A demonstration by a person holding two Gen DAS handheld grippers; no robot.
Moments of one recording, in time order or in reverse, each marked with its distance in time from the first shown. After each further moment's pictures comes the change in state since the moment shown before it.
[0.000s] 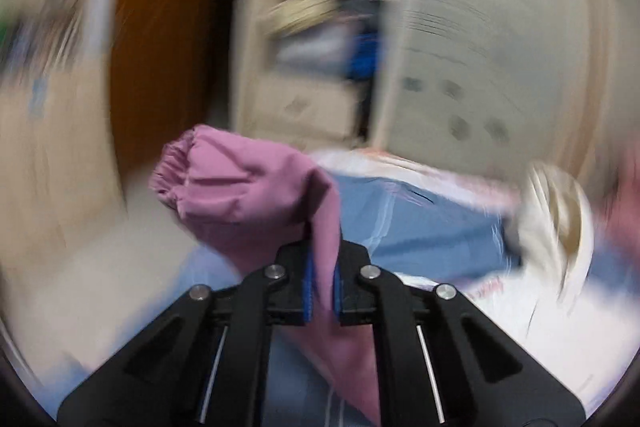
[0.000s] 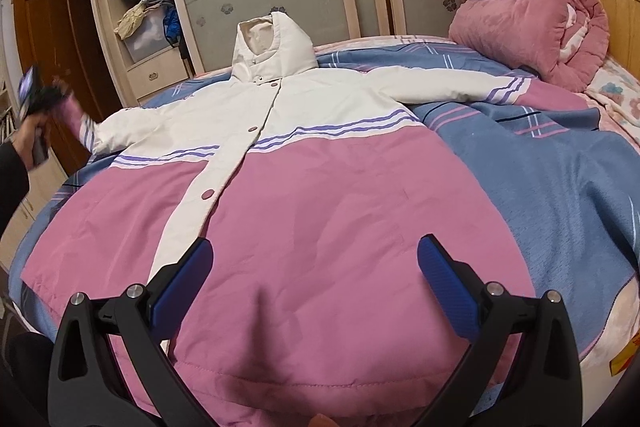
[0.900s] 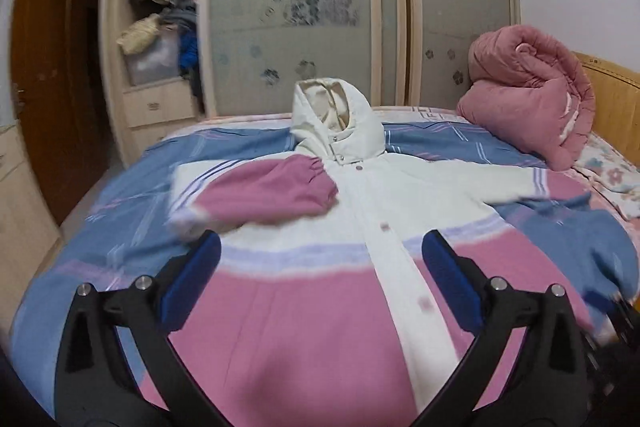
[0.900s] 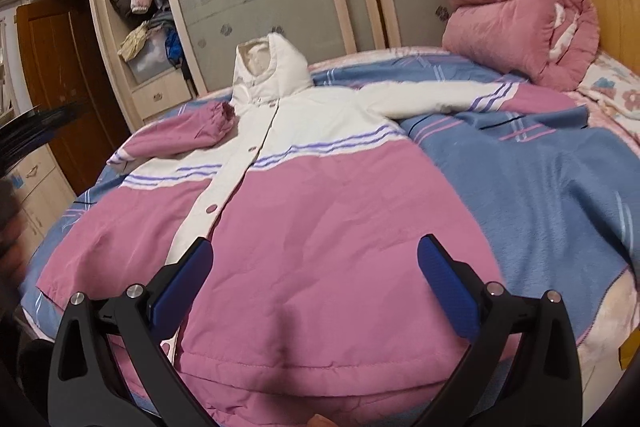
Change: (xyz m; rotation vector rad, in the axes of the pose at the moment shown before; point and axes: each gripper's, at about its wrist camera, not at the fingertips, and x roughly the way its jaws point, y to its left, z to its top) left arm -0.289 -0.213 -0.138 0.143 0.050 -0.325; right arm -0.033 -0.016 -0.001 0.030 -0.078 0.010
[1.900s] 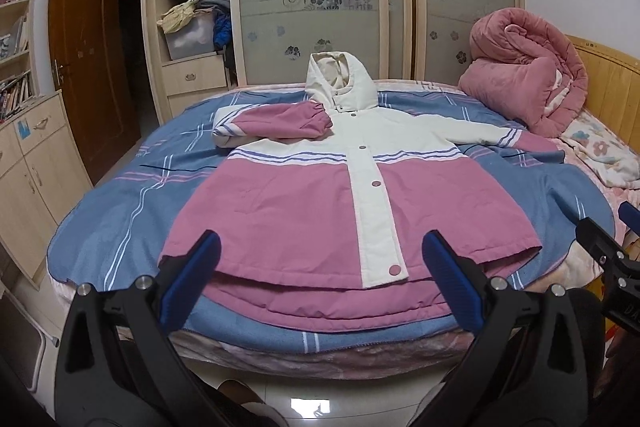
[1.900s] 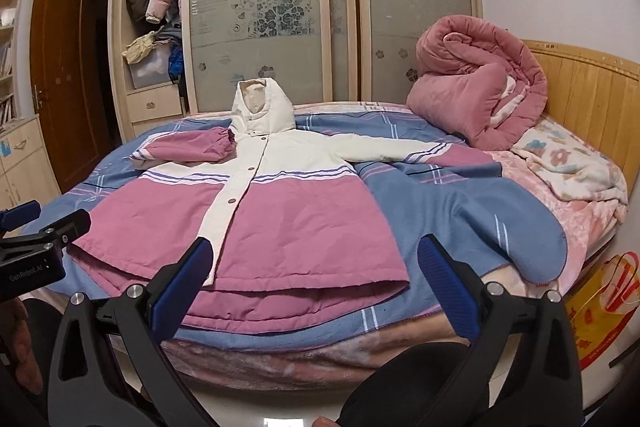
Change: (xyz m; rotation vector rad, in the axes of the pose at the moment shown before) left arm -0.162 -0.054 -0.102 -0.029 0.087 0.089; right arm -0.175 0.037 -0.030 -0.132 -0.118 -0.145
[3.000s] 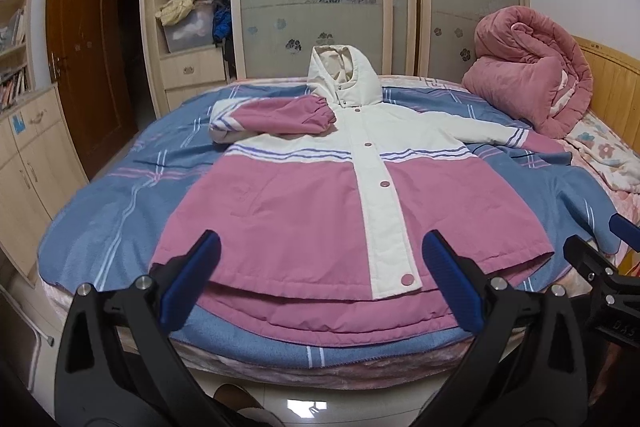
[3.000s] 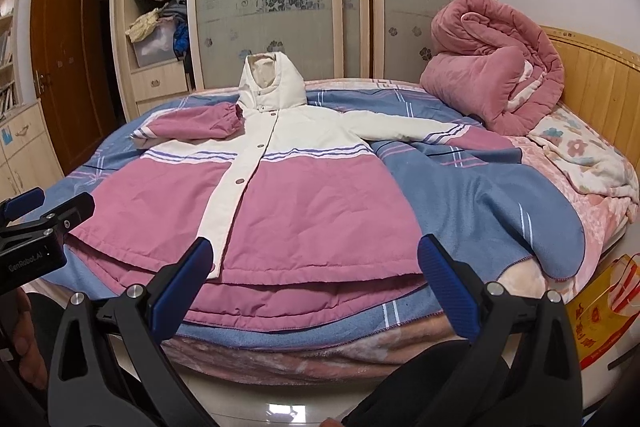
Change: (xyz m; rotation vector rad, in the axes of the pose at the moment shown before) left arm 0.039 0.016 0.004 -0.032 0.025 -0.023; right arm 0.038 0.023 0.002 -0.026 0.092 0.012
